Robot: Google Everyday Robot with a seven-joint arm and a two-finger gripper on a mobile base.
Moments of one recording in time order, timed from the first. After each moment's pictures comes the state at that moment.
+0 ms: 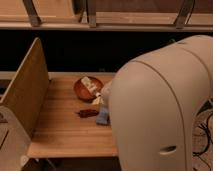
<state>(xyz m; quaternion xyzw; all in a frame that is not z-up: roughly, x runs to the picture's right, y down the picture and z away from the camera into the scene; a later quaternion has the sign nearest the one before) 0.003 0.109 0.823 -0.19 0.12 0.78 0.58</state>
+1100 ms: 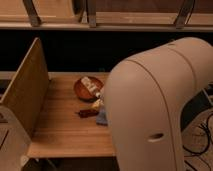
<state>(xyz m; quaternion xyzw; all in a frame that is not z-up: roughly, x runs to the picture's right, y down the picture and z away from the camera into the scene) 0.003 0.128 0.843 -0.20 0.14 0.77 0.59</state>
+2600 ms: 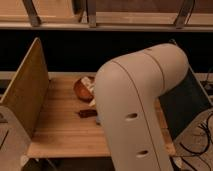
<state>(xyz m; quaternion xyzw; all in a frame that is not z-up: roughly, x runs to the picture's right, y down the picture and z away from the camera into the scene) -0.023 0.121 0.884 -0.21 0.17 0.74 0.61</state>
